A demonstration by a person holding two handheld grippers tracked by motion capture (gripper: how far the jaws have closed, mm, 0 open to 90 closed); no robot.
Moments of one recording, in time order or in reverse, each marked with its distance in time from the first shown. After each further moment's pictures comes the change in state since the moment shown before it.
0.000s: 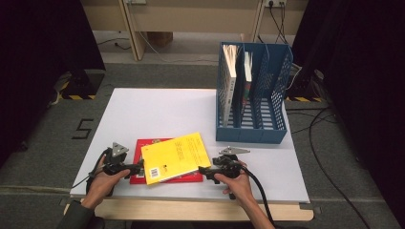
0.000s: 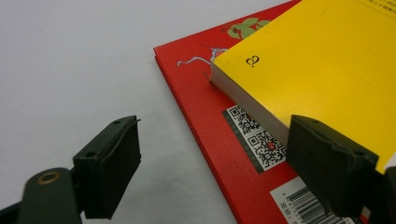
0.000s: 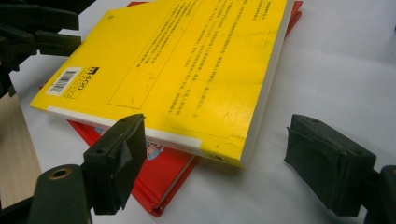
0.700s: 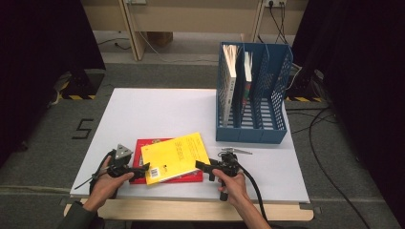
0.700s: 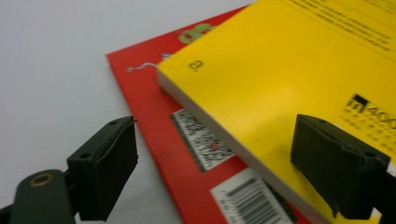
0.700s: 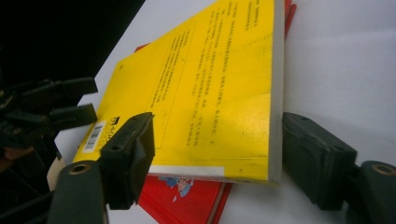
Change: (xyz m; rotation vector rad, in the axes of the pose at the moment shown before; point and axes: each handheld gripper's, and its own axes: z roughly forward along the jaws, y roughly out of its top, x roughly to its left) left arm -0.023 0.002 -0.004 -0.003 -0.113 0.023; right arm 0.002 -0.002 0.007 -0.086 0.060 0.311
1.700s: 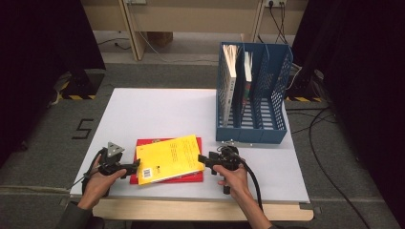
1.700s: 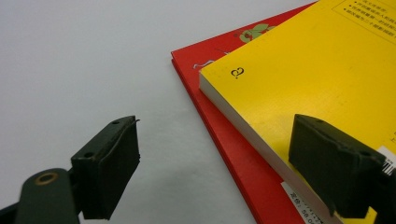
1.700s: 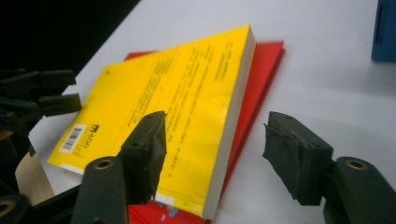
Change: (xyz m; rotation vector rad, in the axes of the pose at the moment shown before) left arm 0.026 -0.001 -0.010 -0.010 0.156 0.001; right arm 0.010 0.021 -0.006 0.003 -0.075 -0.137
